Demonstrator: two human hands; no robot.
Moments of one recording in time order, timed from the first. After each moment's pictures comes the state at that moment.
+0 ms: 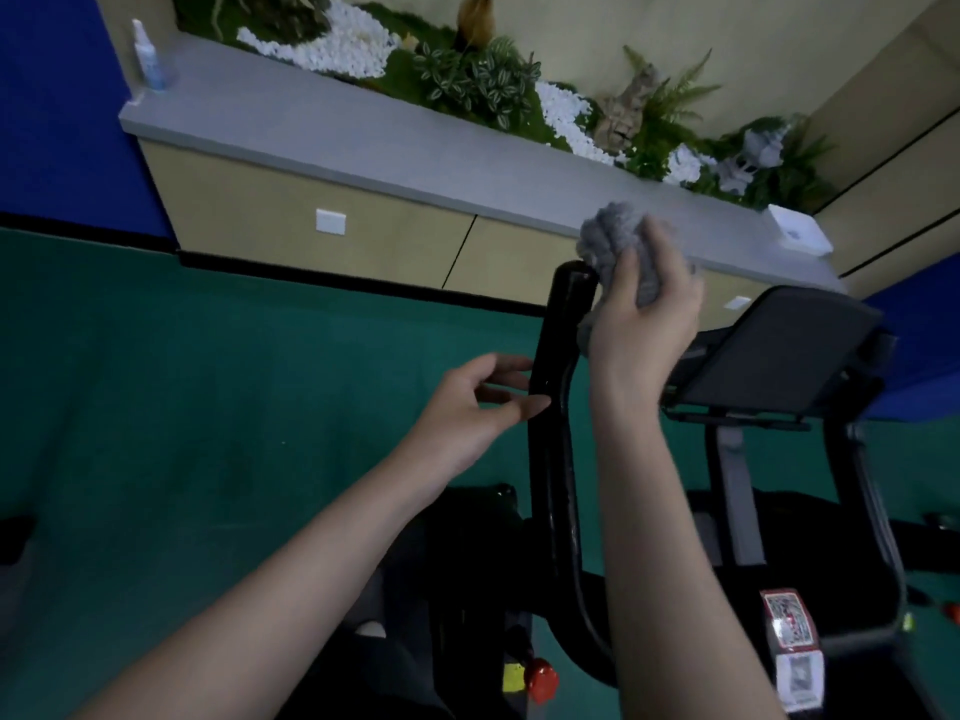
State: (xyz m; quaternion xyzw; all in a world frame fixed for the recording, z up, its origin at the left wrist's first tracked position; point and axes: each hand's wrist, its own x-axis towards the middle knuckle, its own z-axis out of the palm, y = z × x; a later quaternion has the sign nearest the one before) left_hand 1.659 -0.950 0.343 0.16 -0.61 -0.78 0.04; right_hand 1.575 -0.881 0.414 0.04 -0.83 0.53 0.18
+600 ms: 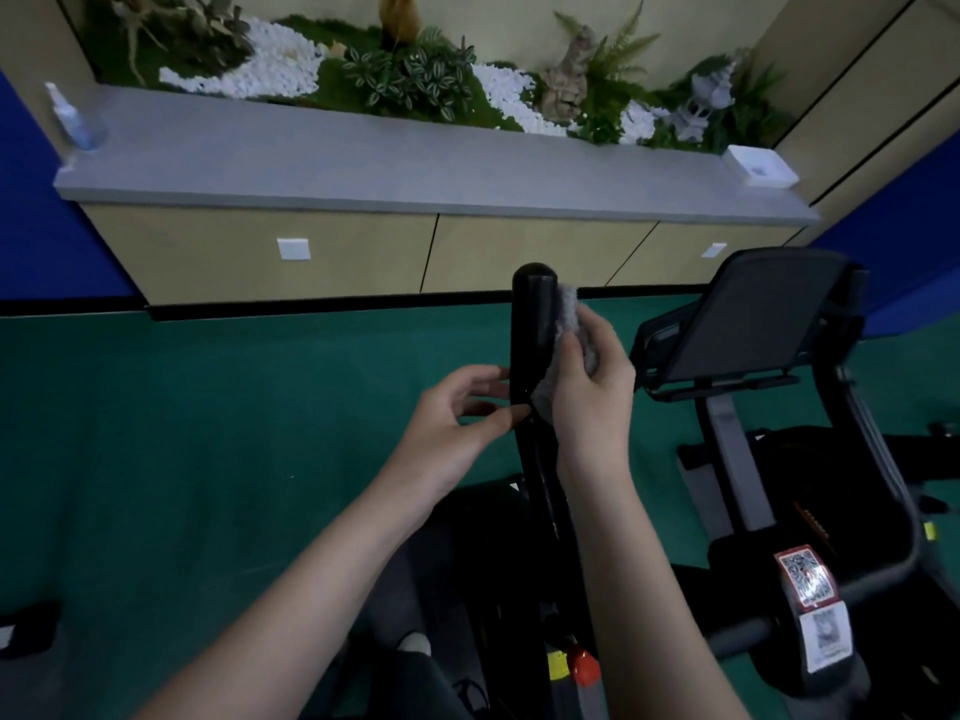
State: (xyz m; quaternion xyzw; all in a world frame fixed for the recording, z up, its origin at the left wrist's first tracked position) left_hand 1.654 -0.957 0.345 0.12 -0.61 -0.78 0.02; right_hand 1.598 -0.861 0.373 -0.02 -0.81 0.59 0.07
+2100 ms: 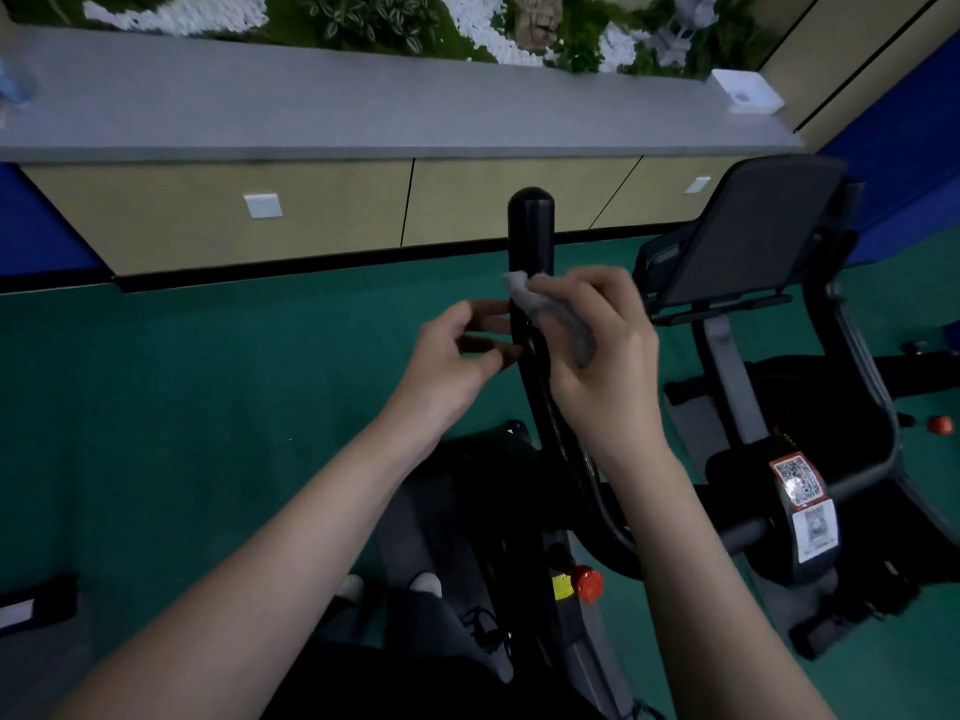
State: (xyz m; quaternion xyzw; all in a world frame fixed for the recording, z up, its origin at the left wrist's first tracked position) left_hand 1.653 -0.962 0.343 0.11 -0.63 -0.77 0.02; right_hand 1.637 -0.835 0.386 0.23 -0.90 0.34 0.16
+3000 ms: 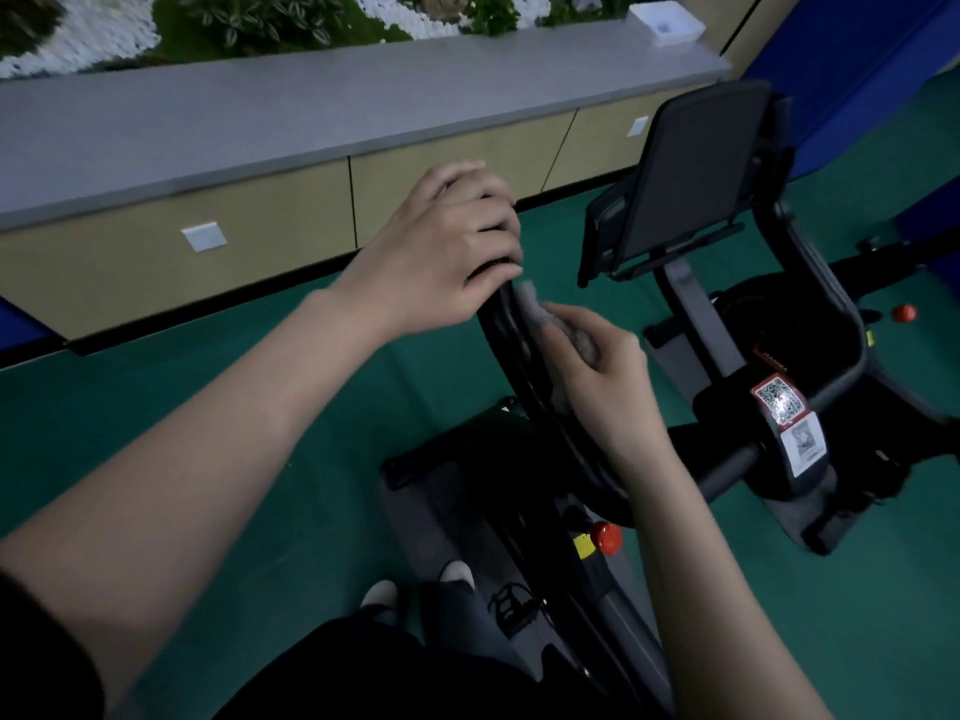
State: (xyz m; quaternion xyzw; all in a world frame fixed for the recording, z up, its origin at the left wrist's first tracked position) left_hand 1.580 -0.997 0.380 -0.37 -0.88 -0.16 0.26; right_hand 1.660 -0.818 0.376 -0.03 -0.88 0.47 0.02
